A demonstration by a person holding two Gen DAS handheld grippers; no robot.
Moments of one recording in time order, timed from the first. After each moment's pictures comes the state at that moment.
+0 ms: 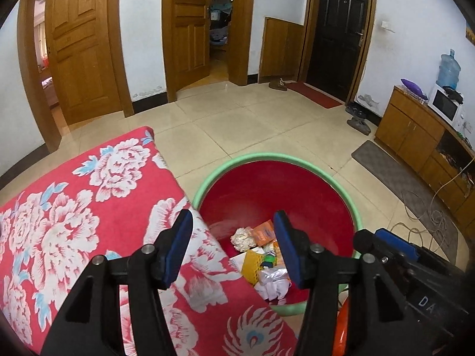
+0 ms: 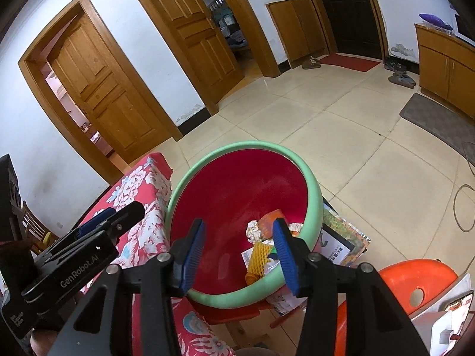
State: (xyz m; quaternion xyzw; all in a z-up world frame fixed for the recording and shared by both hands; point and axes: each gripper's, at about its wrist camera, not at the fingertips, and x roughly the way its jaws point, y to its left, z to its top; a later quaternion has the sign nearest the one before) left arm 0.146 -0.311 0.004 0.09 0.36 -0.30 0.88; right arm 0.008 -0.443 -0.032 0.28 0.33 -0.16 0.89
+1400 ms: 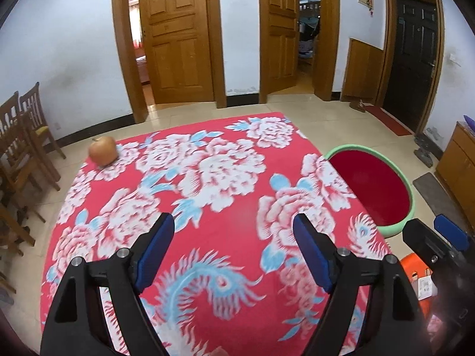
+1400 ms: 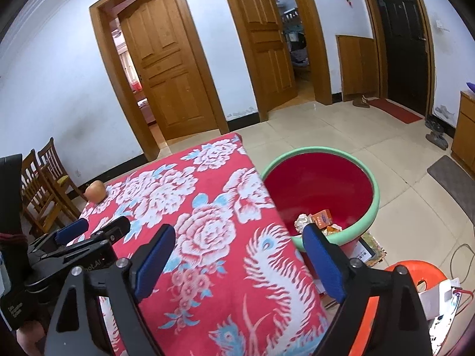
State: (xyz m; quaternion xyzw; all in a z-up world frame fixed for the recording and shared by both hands) left arm 0.062 -0.118 0.031 0.05 0.35 -0.11 0.93; right arm -0.038 -0.280 0.019 0.15 0.31 -0.07 0.94
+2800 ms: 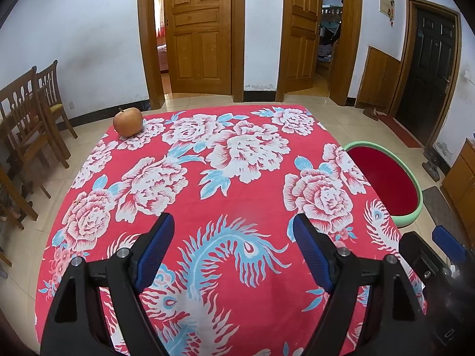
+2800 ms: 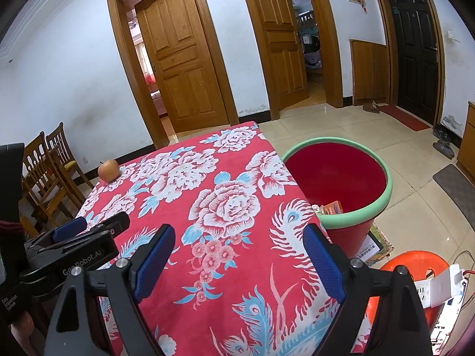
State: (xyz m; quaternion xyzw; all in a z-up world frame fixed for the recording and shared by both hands) left arm 0.039 -0.084 0.014 0.02 0.36 -0.08 0.93; right arm -0.059 -0.244 0.006 0.12 0.31 -0.05 0.94
